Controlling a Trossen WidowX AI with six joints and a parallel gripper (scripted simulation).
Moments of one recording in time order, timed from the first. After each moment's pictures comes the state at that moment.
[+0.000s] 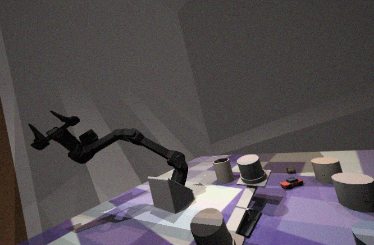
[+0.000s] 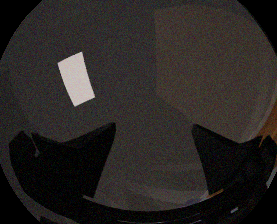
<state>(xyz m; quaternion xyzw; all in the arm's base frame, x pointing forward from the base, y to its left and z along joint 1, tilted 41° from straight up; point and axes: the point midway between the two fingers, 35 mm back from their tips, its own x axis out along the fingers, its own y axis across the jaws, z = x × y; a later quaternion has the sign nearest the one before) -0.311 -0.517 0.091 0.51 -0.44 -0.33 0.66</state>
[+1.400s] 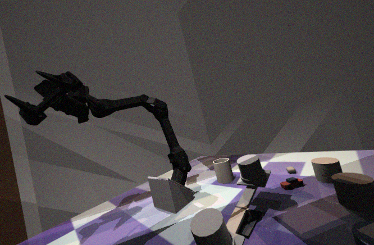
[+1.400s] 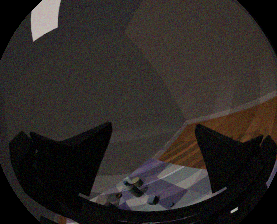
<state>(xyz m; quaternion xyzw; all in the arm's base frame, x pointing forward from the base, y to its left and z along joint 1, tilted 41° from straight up) -0.025 -0.551 0.098 0.52 -0.07 -0.38 0.76</state>
